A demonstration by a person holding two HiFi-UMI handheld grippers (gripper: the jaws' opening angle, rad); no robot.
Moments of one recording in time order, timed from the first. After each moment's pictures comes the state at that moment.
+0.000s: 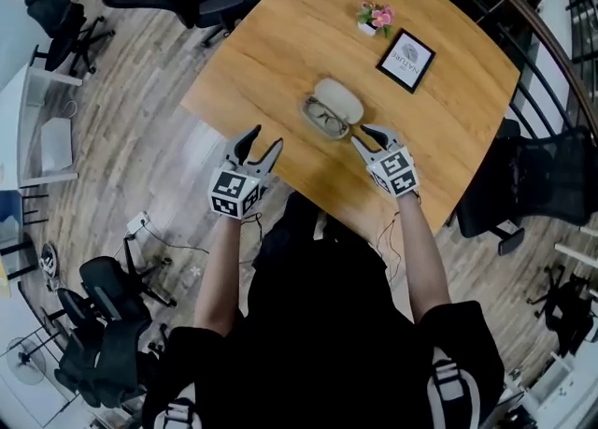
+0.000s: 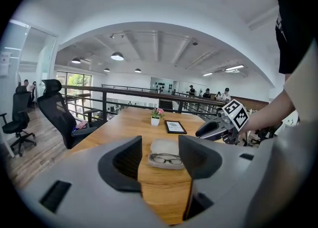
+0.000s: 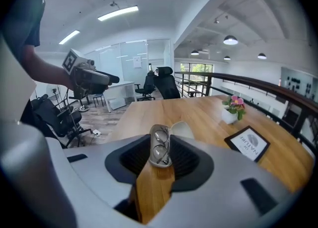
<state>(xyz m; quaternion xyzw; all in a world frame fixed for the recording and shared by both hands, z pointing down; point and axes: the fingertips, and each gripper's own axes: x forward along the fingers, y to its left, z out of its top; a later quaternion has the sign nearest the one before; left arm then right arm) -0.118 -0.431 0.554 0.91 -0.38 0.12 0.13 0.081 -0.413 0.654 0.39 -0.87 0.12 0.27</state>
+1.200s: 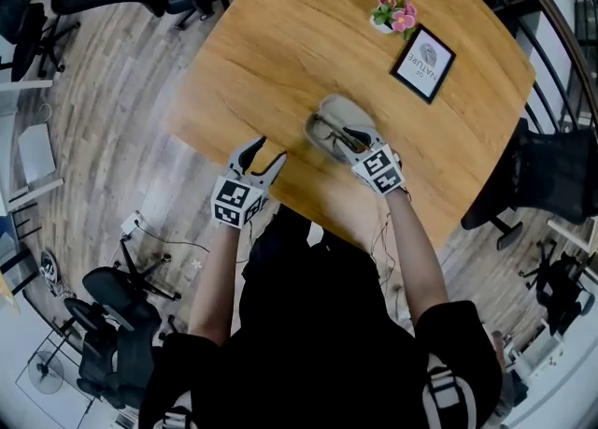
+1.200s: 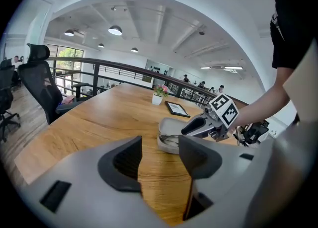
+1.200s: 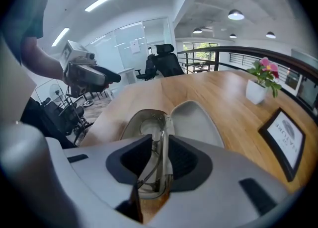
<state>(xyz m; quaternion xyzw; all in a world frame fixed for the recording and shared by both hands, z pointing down) -0.114 -0.502 0.668 0.91 -0.30 0.18 0.23 0.037 -0.486 0.761 0.34 -0.85 0.21 0.34</state>
